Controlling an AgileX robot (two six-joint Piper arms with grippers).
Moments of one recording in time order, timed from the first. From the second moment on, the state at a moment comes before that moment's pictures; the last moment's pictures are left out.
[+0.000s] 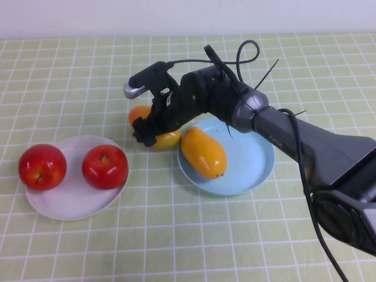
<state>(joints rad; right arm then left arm) 0.68 2.49 -2.28 0.16 0.73 -0.18 -0.04 -0.01 0.03 -0.03 0.37 0.03</state>
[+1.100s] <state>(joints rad) 0.65 2.15 -2.27 -0.14 1.22 0.22 -0.04 -0.01 0.03 -0.03 0.37 0.03</state>
